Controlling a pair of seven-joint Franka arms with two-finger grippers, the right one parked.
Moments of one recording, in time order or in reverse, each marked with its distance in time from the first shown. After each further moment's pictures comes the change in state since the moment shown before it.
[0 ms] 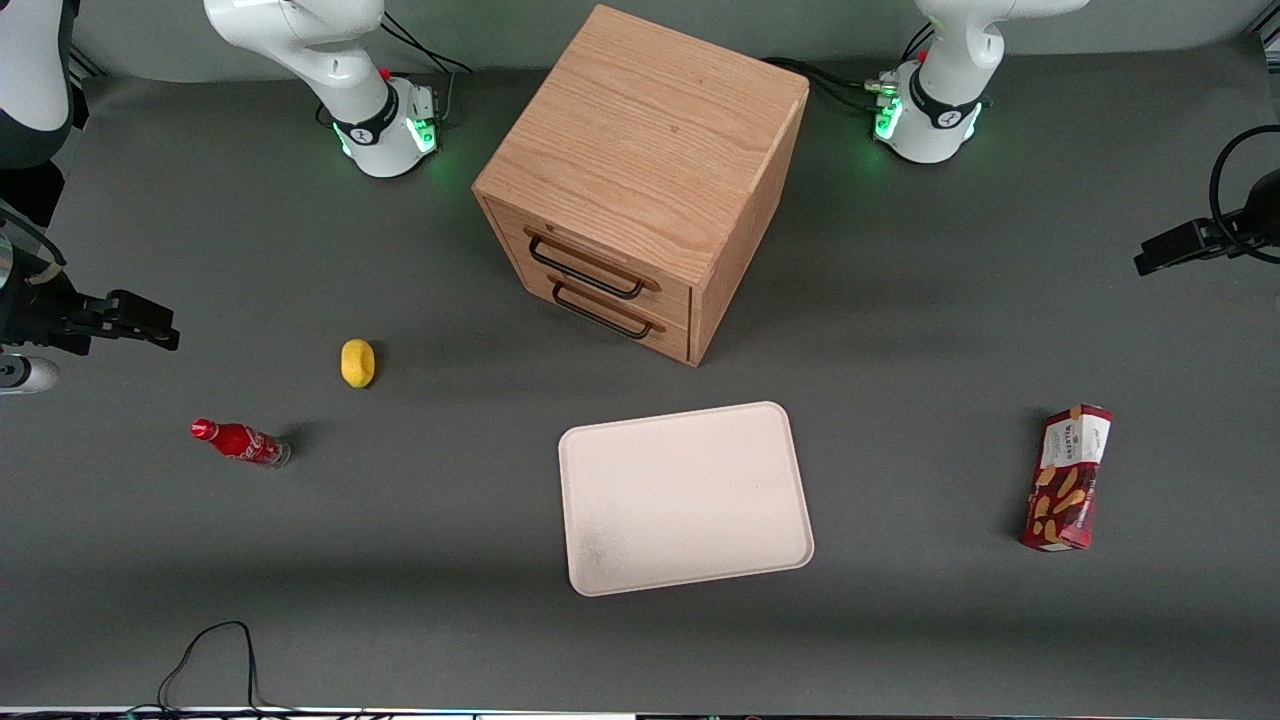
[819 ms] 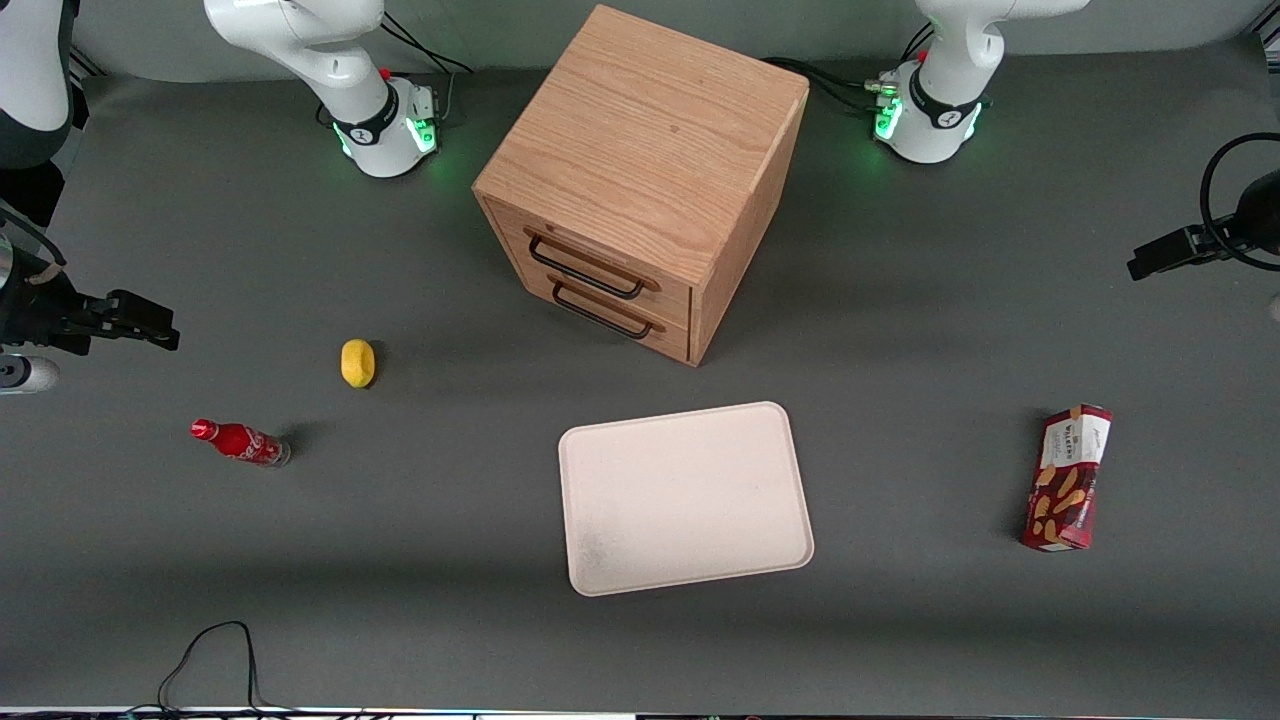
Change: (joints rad) arm -0.007 0.013 -0.006 0.007 0.000 0.000 -0.048
